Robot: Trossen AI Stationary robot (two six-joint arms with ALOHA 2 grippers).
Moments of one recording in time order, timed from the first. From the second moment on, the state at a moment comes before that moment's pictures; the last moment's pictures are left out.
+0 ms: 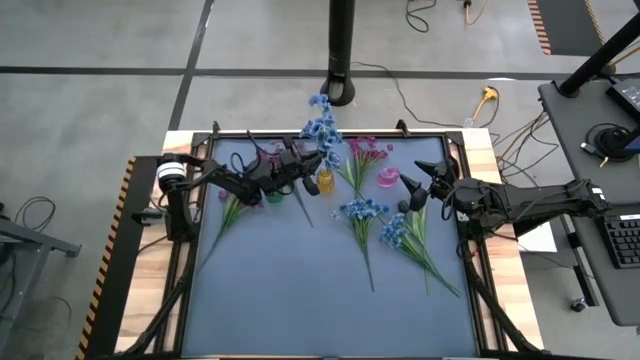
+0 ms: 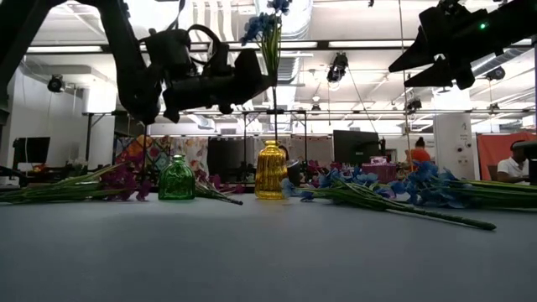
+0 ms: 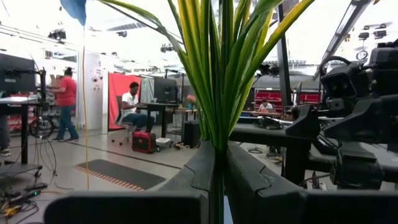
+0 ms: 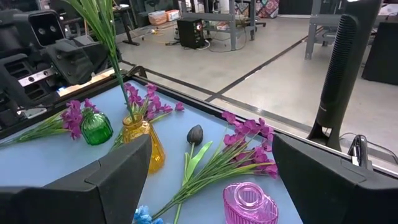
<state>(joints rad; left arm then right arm) 0.32 1.88 0.69 1.53 -0.11 -0.02 0.02 0.57 0.41 -0.15 0.73 0.35</state>
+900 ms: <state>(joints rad) 0.32 1.88 0.68 1.44 -0.16 -0.09 0.02 0.57 0.41 -0.15 0.73 0.35</state>
